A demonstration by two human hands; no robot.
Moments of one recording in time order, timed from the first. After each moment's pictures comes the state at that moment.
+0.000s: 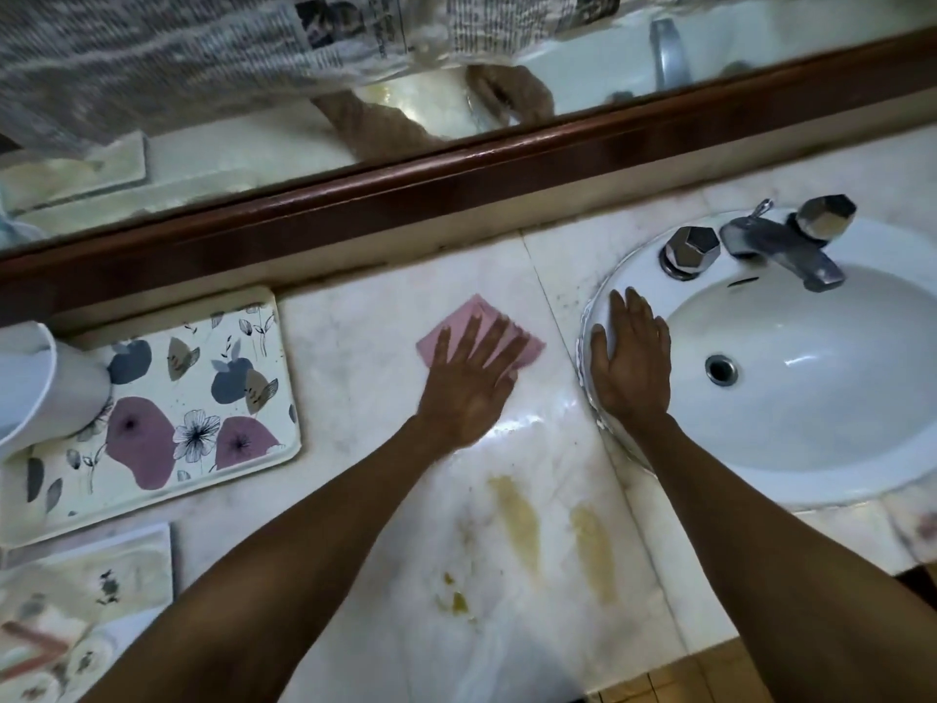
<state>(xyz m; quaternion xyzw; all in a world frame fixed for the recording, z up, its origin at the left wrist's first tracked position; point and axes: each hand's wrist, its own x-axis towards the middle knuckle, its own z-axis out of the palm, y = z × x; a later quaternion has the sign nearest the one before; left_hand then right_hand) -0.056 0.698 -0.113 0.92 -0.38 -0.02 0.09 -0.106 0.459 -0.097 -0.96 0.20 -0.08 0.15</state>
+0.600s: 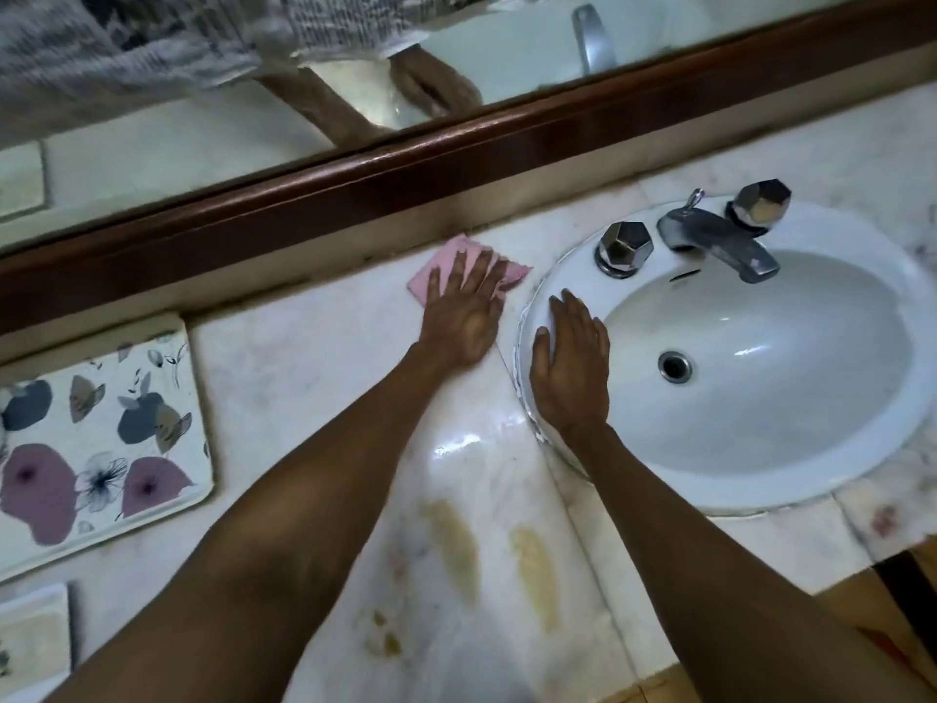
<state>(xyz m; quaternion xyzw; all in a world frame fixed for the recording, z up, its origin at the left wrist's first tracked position) 0.022 0.573 -0.108 0.93 -0.31 -0.10 0.14 -0.104 0.451 -0.102 -0.94 0.22 -0.14 0.22</state>
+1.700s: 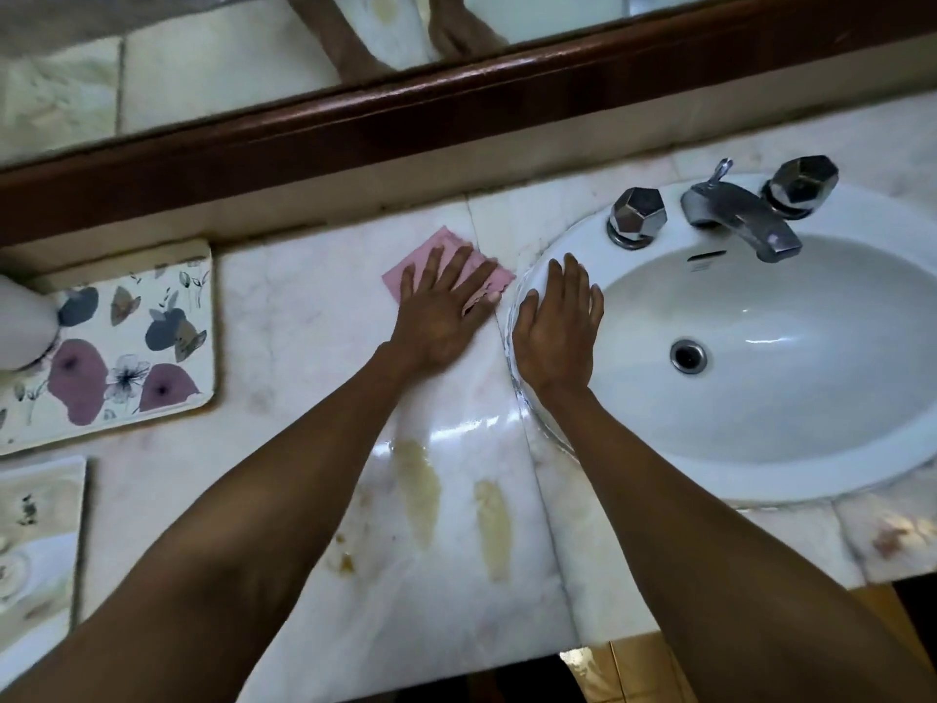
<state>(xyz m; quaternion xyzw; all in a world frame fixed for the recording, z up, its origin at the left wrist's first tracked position) -0.036 0.607 -0.109 0.96 -0.22 -0.11 0.12 -0.106 0.453 -0.108 -0.95 0.20 -0.14 0.20</state>
